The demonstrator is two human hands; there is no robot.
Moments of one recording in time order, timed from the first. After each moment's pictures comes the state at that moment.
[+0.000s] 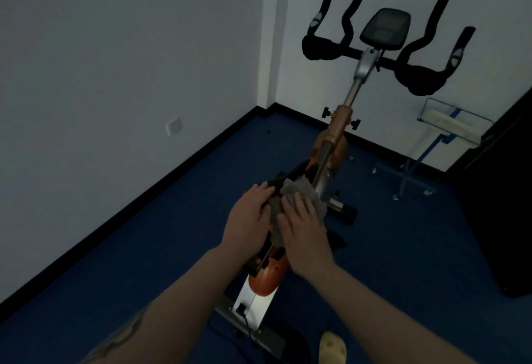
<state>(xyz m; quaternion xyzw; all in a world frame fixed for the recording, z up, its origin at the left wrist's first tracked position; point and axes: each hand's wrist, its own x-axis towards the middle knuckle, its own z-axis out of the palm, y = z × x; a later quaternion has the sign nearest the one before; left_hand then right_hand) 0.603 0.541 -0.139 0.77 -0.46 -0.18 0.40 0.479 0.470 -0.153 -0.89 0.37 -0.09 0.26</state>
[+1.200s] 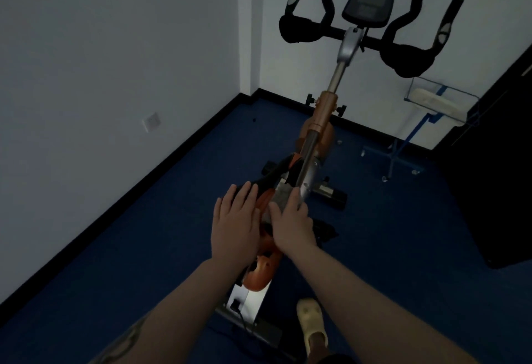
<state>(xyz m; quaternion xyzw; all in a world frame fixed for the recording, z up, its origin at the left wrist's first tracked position) 0.602 0.509 -0.178 0.85 -0.48 -0.05 0.20 0.511 0.433 -0.151 -0.73 0.55 -0.03 0.40</state>
